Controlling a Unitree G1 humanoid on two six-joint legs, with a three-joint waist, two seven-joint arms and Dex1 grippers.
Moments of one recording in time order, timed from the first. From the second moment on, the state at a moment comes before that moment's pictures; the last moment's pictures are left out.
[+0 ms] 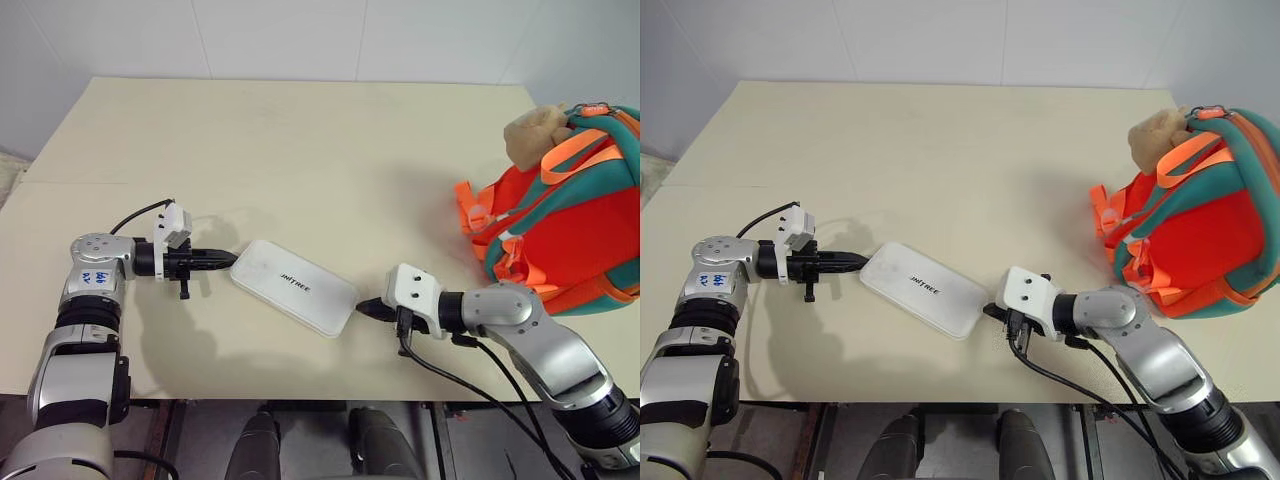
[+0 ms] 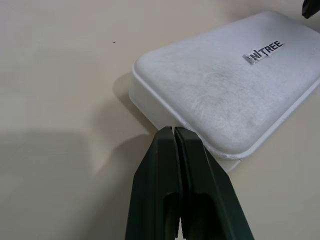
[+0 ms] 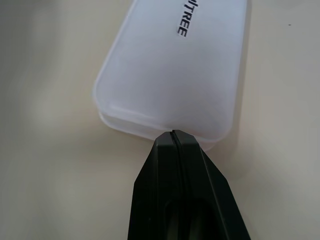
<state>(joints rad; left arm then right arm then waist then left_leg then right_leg) -0.81 0.68 0.06 0.95 -0.15 -0.09 -1.44 -0.34 -0.74 0.26 -0.53 0.24 0.65 0.90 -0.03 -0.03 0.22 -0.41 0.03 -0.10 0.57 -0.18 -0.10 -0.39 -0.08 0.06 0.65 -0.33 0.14</state>
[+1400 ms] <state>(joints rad) -0.45 0.80 0.10 0.31 -0.28 0.33 -1.46 -0.45 -0.68 0.32 -0.28 0.11 0.52 0.94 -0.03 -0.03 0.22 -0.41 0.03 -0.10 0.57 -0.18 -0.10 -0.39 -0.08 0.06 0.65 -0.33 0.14</state>
